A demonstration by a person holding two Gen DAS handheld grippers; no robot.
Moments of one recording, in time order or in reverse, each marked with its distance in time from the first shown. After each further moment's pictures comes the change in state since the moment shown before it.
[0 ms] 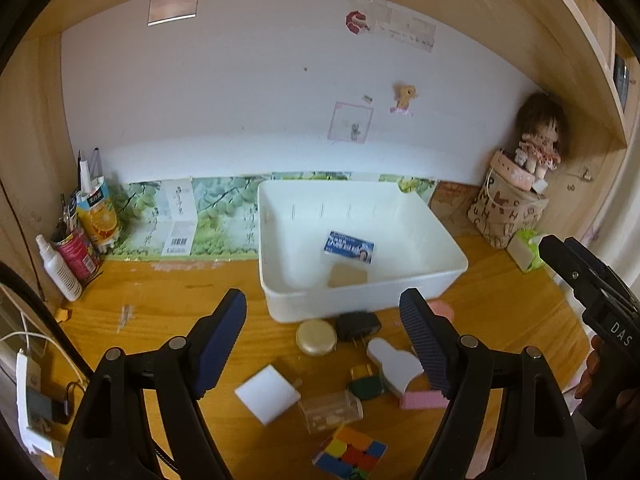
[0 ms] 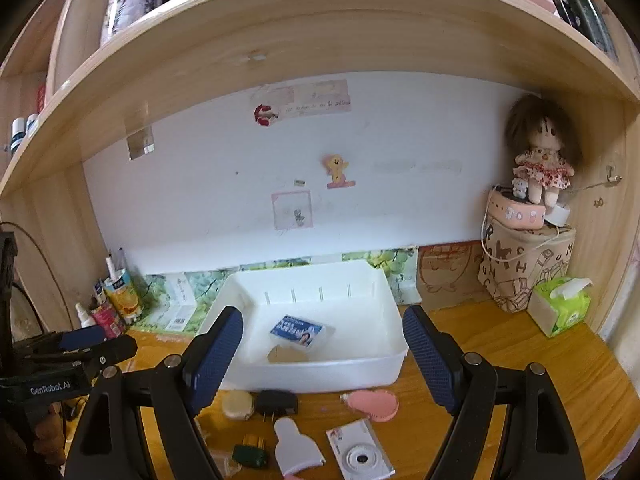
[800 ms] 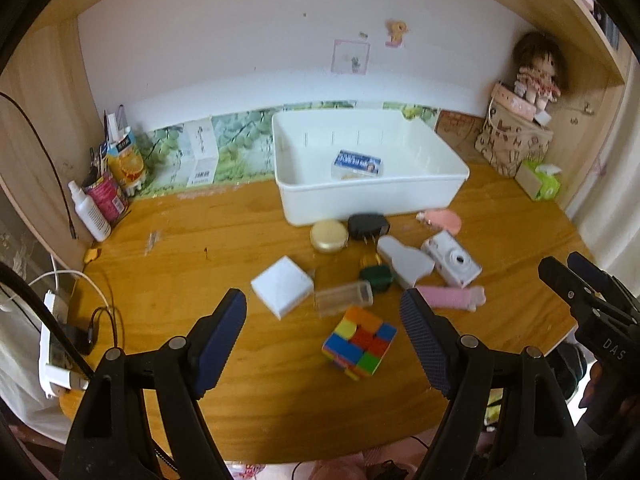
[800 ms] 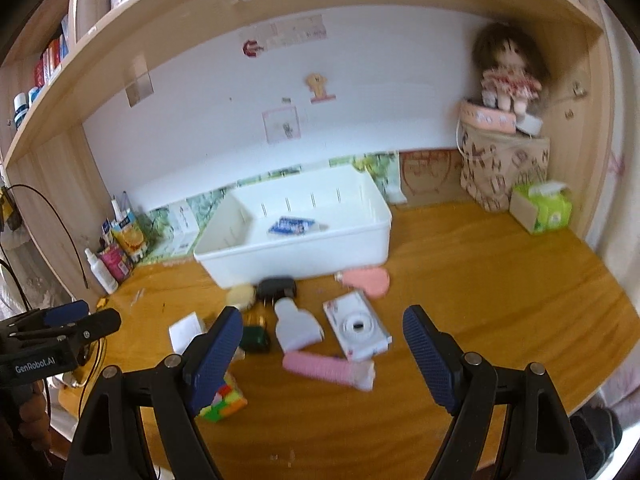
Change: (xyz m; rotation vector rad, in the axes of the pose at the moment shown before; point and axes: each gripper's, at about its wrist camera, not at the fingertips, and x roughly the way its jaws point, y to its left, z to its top) left arm -0.038 -0.016 -0.077 0.056 0.163 0.091; right arm -0.053 -0.005 -0.087 0.083 0.214 -0.015
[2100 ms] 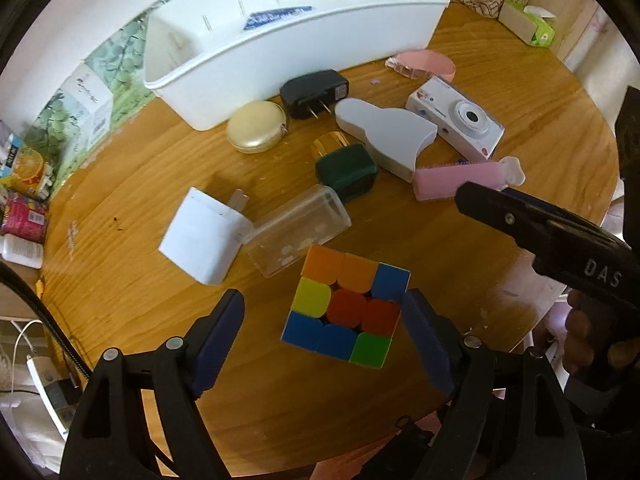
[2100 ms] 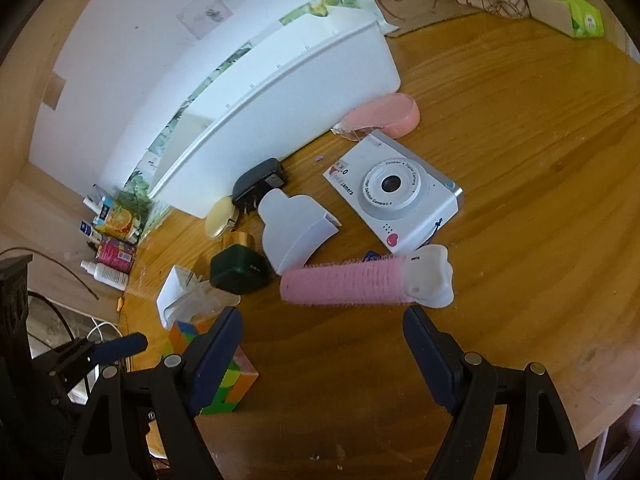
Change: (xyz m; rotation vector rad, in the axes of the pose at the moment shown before) left arm 0.125 -0.043 -0.011 0.308 0.460 -0.071; right arm 0.133 -0.020 -0.056 0.366 0.385 0.160
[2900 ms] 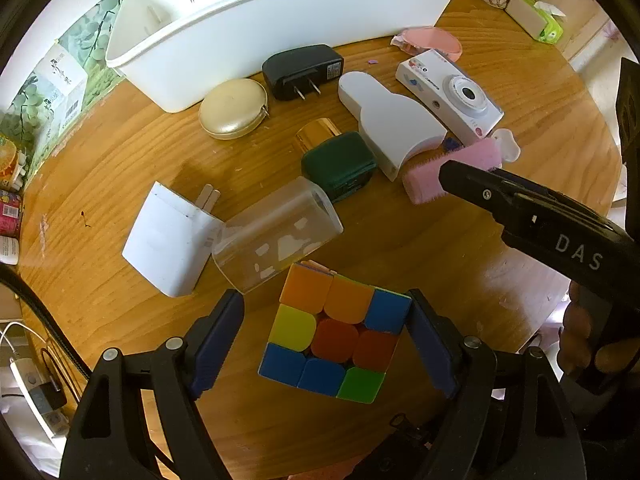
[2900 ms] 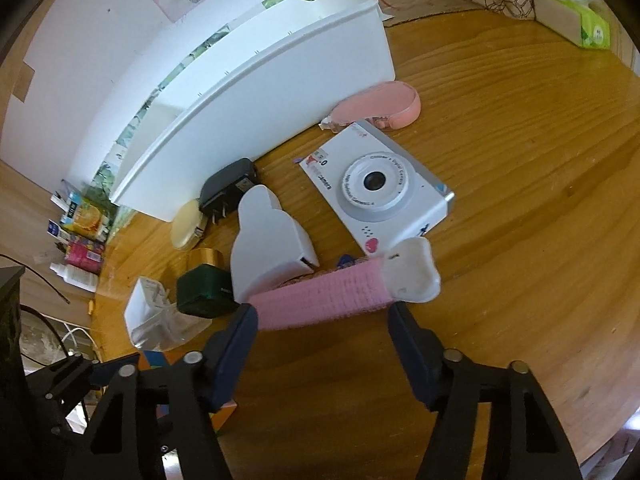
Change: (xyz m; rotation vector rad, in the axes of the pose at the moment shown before) left arm 0.019 0.003 0.004 -0.028 0.076 -0.058; right arm 0.023 0.007 0.021 -0.018 0.050 -0.120
